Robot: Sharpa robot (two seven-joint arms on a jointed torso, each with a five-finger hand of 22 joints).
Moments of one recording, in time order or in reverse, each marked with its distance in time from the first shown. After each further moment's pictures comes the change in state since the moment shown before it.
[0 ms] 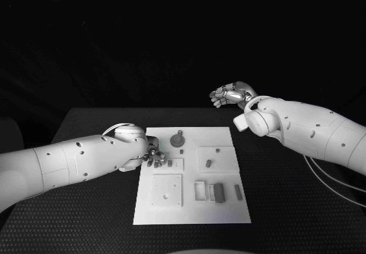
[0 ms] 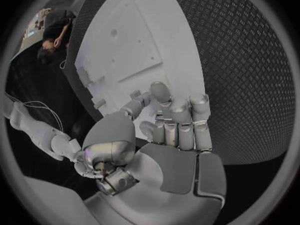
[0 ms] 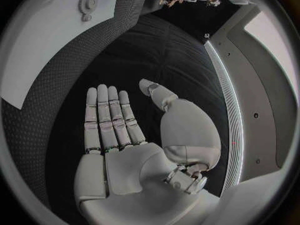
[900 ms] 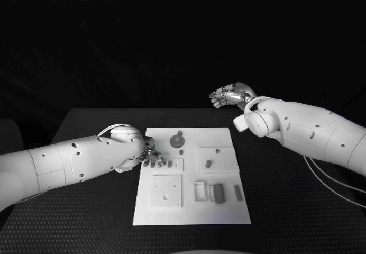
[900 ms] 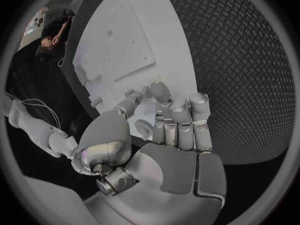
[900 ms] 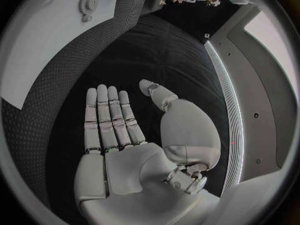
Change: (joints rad) left arm -0.002 -0.022 0.000 -0.009 0.010 -0.023 -0.005; left_hand -0.063 -0.142 0.020 0.128 -0.254 0.002 -0.001 -0.001 0.008 0.000 0.000 0.000 -0.006 0.000 0.001 0.000 -0.006 0.000 0.000 0.000 -0.008 0.000; right arm -0.002 -0.001 0.000 0.000 0.000 0.002 0.000; right_hand -0.004 0.004 -0.003 0.003 0.004 0.000 0.000 0.000 -0.001 0.000 0.000 0.000 -0.001 -0.006 0.006 -0.004 0.000 -0.005 -0.004 0.004 -0.004 0.002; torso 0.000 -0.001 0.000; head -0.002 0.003
